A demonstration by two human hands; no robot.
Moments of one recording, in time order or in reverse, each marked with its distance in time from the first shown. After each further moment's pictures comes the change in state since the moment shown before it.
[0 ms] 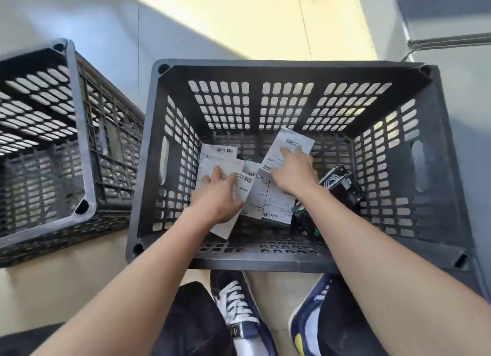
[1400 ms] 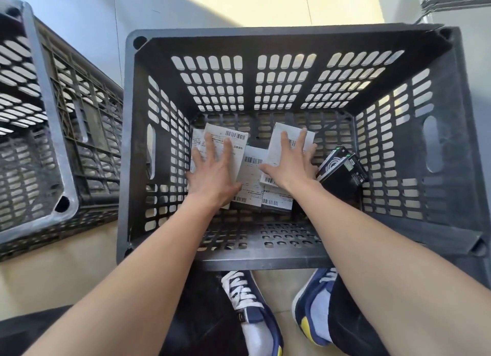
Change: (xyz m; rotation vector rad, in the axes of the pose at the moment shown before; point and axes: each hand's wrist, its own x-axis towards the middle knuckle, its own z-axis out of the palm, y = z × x) left_hand 0.033 -0.008 0.021 -0.020 0.106 -0.004; right_hand 0.015 0.015 0.049 -0.024 -0.009 0.107
